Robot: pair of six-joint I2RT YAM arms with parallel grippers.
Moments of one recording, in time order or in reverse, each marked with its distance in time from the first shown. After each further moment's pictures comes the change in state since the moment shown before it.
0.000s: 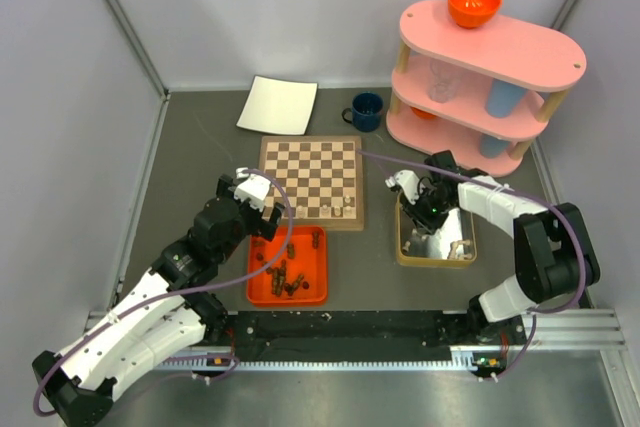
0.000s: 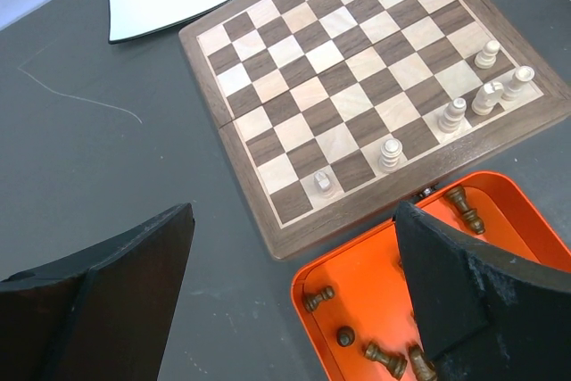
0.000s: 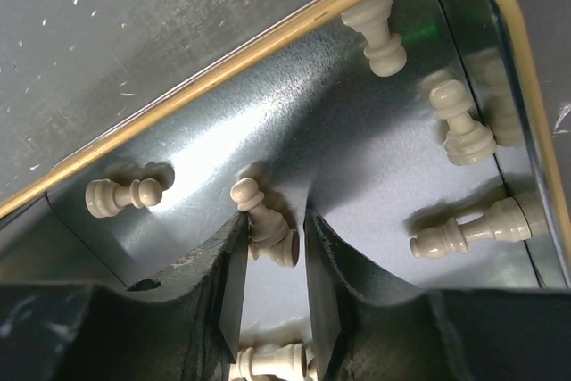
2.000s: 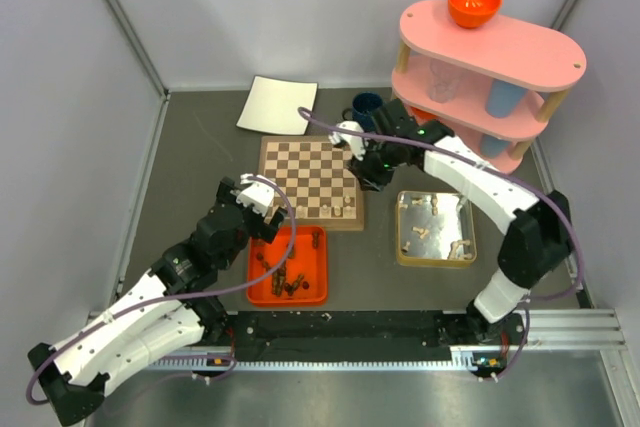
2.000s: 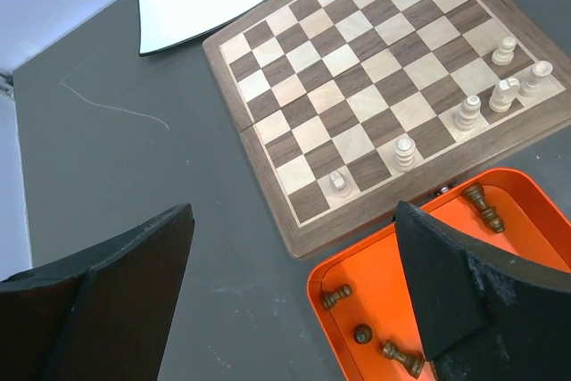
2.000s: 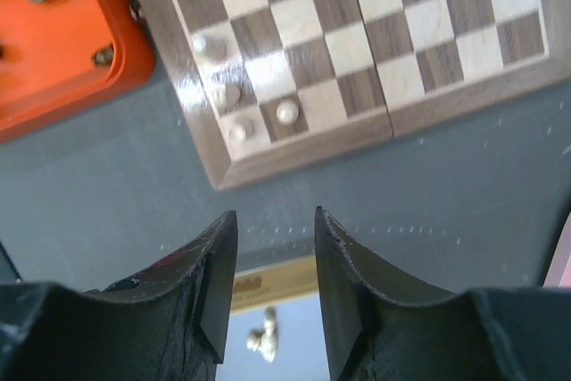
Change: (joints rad) left arm -0.112 -0.019 0.005 -0.014 -0.145 0.041; right arm 0.332 0.188 0.674 -0.194 -0.032 0.097
